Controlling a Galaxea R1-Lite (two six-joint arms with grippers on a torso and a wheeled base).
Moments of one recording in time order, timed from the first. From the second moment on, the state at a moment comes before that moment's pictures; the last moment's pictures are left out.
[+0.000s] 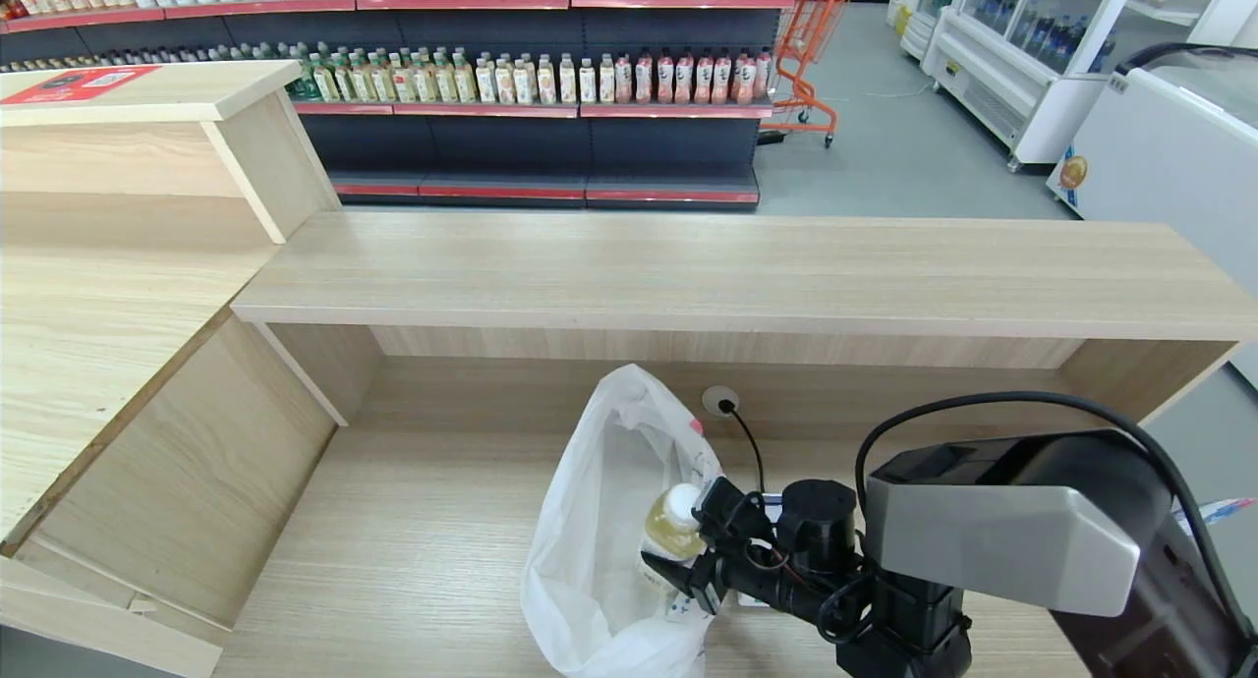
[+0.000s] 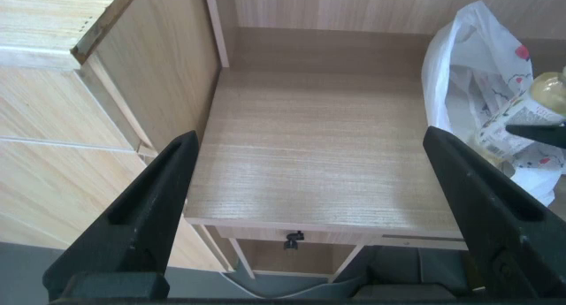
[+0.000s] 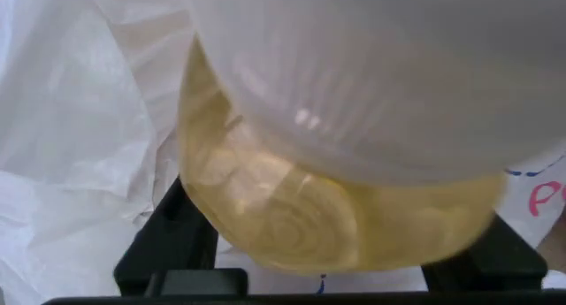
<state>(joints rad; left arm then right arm) 0.00 0.00 0.00 0.00 0.00 0.00 0.60 2.53 -0.72 -1.58 0.32 -0.33</state>
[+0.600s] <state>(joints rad) 0.00 0.00 0.00 0.00 0.00 0.00 0.50 2.36 -0.66 -1.49 0.32 -0.19</state>
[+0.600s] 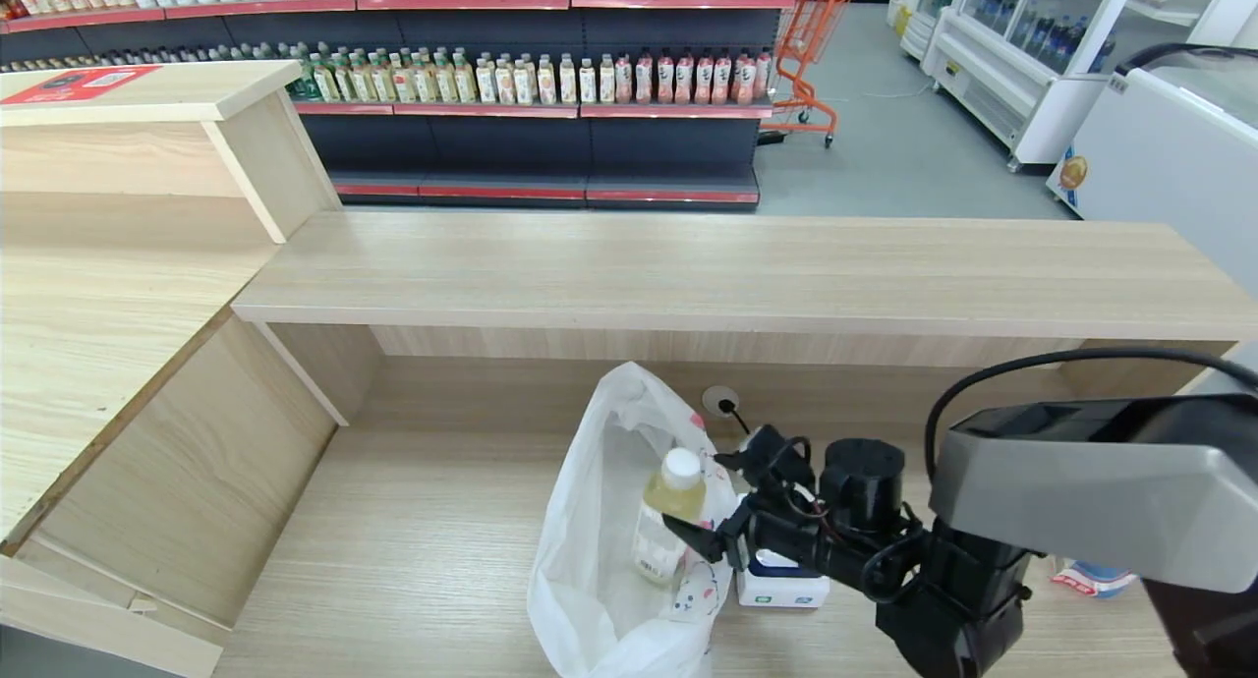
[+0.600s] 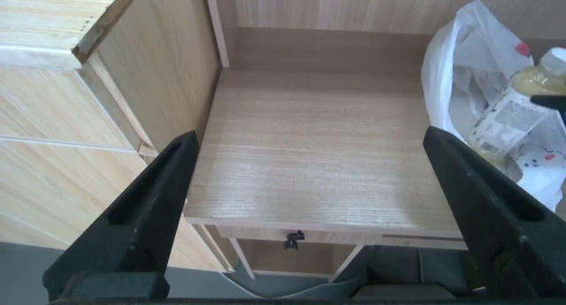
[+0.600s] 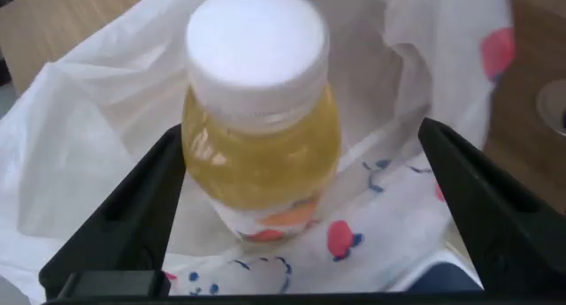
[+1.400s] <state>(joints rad) 0.00 0.00 0.00 0.00 0.00 0.00 0.35 1.91 -0.57 -1.21 0.29 0.20</state>
